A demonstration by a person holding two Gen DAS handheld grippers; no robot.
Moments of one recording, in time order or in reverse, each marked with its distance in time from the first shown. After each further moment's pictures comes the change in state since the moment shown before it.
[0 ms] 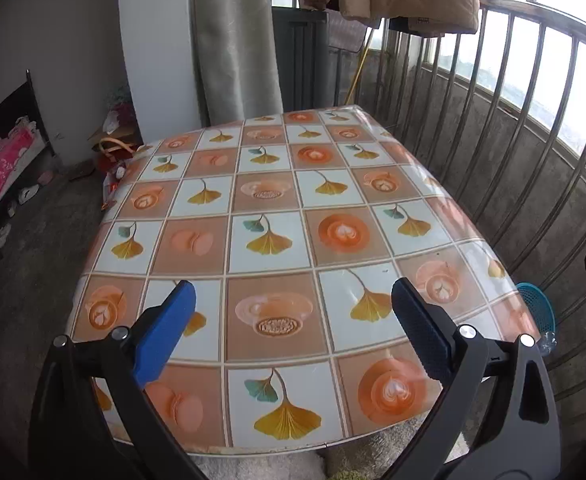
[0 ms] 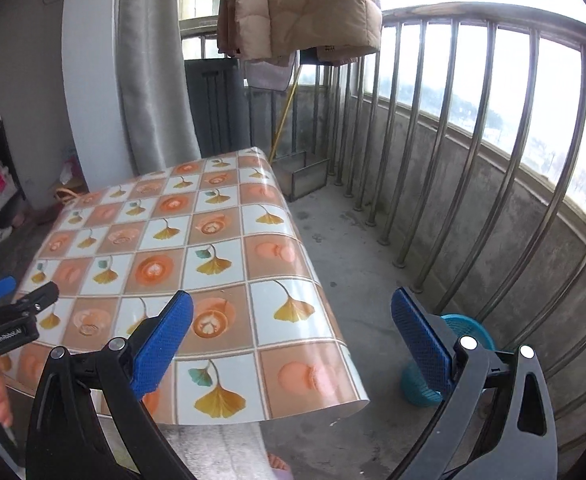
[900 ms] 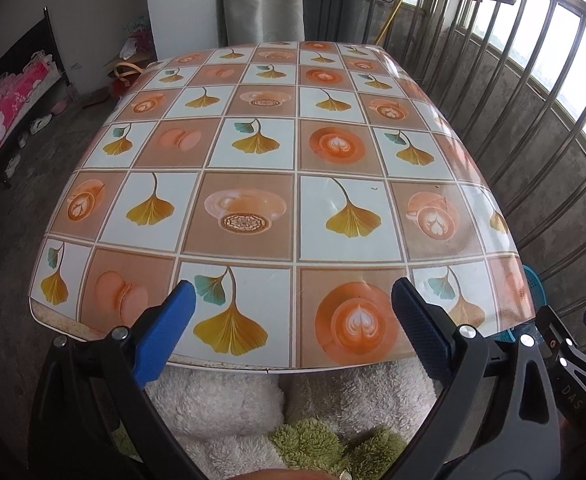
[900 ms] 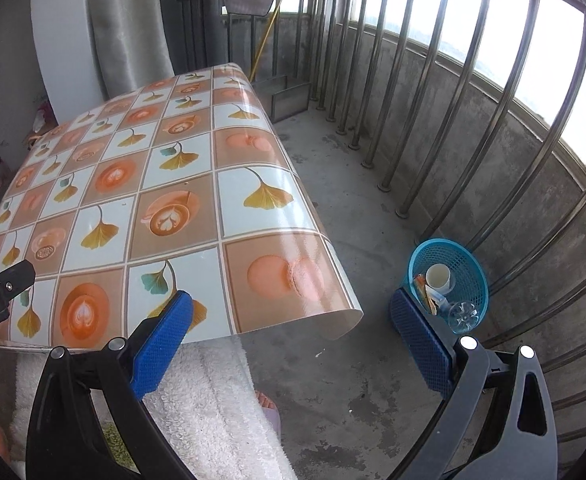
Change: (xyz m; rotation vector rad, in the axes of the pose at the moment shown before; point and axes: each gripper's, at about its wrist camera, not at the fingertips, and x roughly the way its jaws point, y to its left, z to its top) left arm 0.013 -0.033 -0.043 -0.122 0.226 0.037; right arm 0.035 -0.011 -0.053 0.050 0.265 -0.027
